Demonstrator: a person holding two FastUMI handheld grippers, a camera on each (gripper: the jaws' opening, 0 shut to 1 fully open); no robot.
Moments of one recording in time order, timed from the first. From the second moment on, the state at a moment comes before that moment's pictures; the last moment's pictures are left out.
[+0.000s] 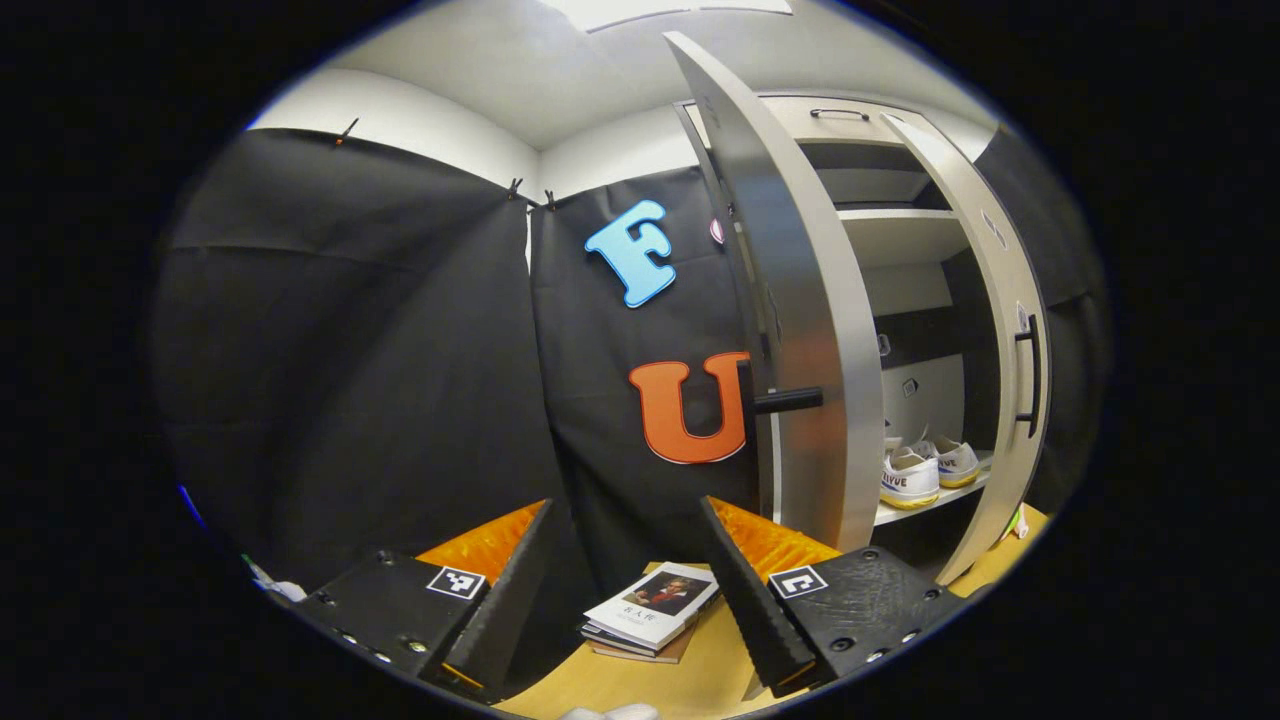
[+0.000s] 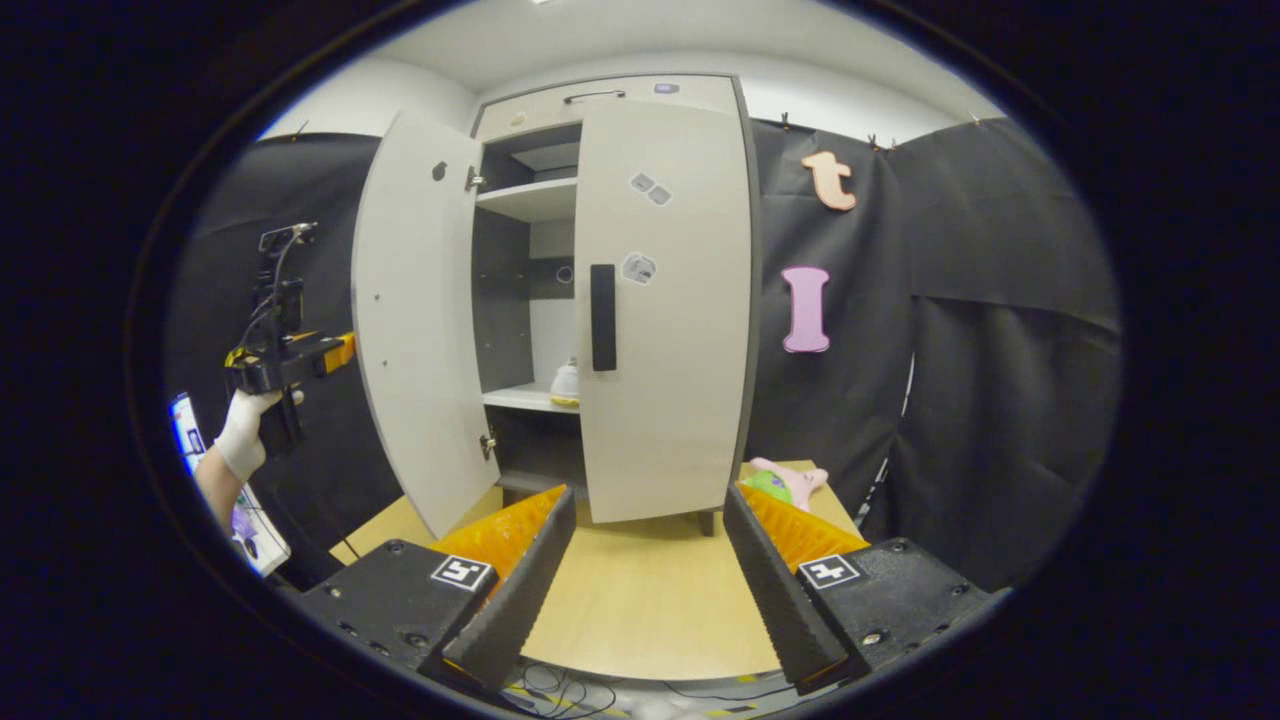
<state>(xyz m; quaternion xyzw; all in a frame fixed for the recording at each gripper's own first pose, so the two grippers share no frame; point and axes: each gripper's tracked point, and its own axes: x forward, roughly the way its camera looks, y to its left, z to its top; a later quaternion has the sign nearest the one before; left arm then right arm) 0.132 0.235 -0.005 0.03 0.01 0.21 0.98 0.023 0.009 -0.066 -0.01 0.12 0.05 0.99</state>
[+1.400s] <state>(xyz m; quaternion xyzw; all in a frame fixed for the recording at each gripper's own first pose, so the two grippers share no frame) 0.174 0.048 -0.005 0.01 0.02 0.10 1.00 0.052 -0.030 -0.062 -0.01 0.12 0.08 0.99</state>
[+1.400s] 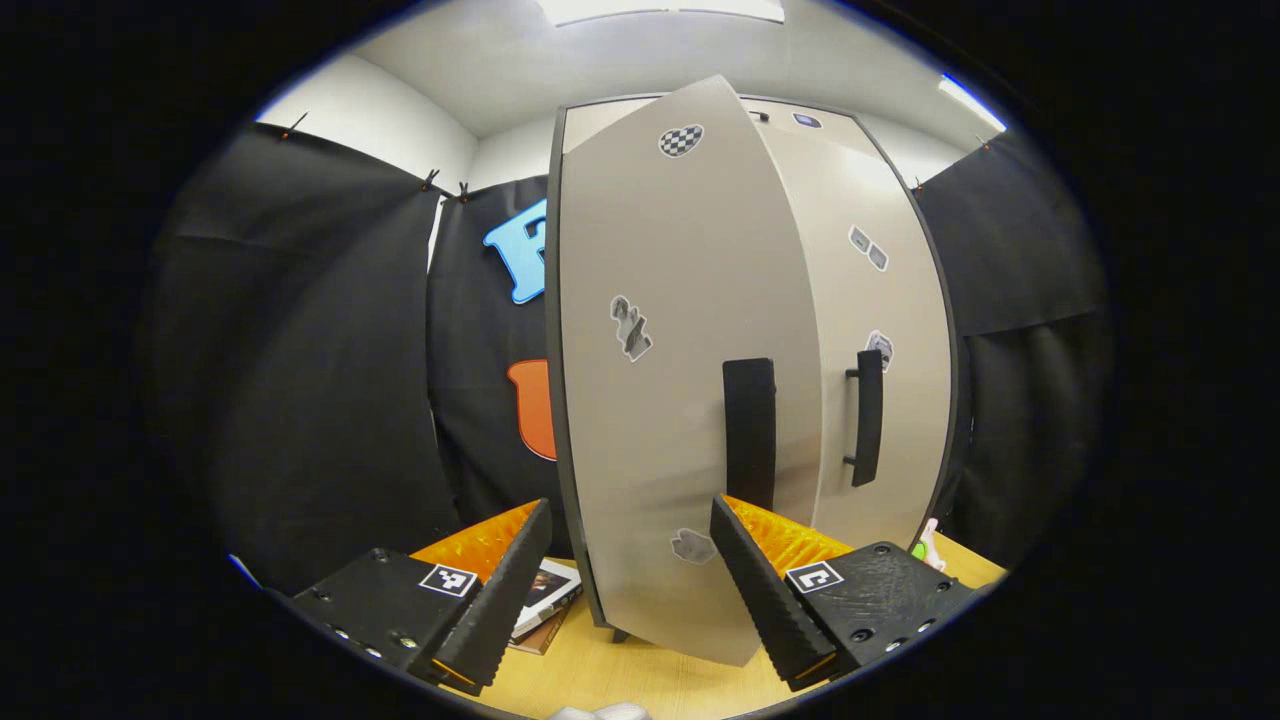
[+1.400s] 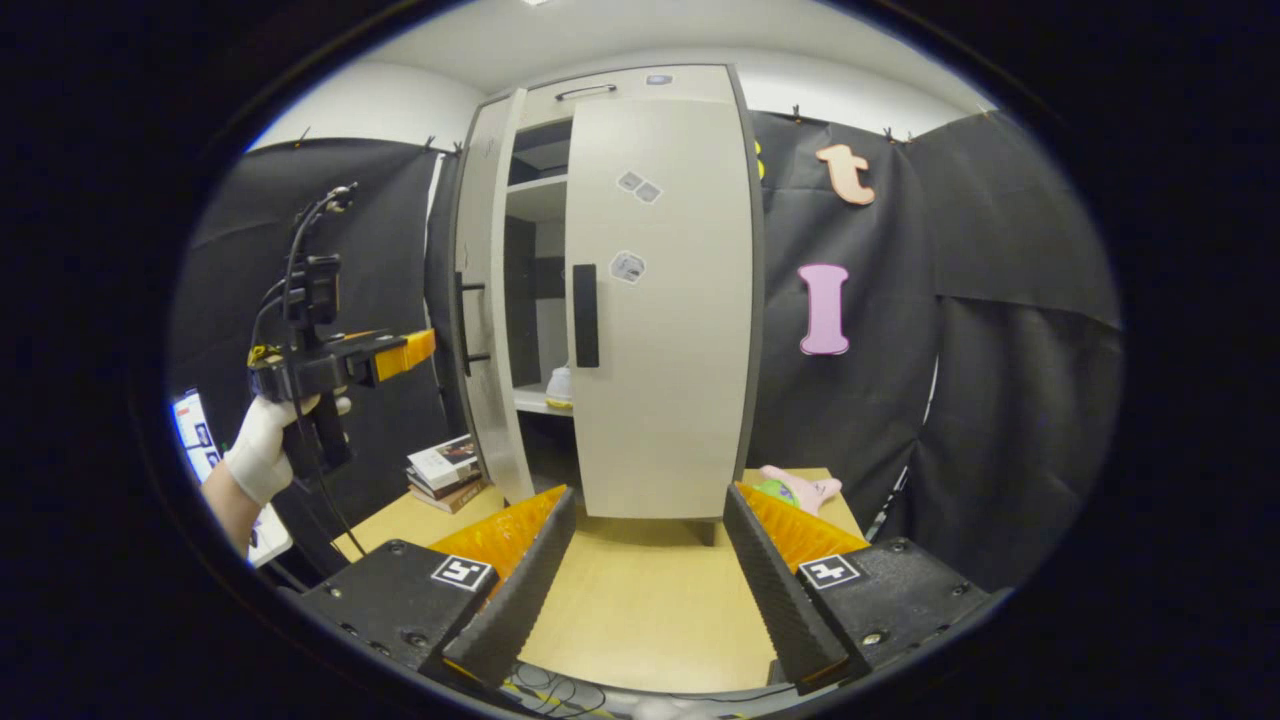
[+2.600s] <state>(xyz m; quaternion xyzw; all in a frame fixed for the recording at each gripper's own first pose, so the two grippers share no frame) 0.024 0.036 -0.026 -0.01 0.05 0.06 1.00 0.012 0.005 -0.033 0.01 0.06 0.02 1.00</state>
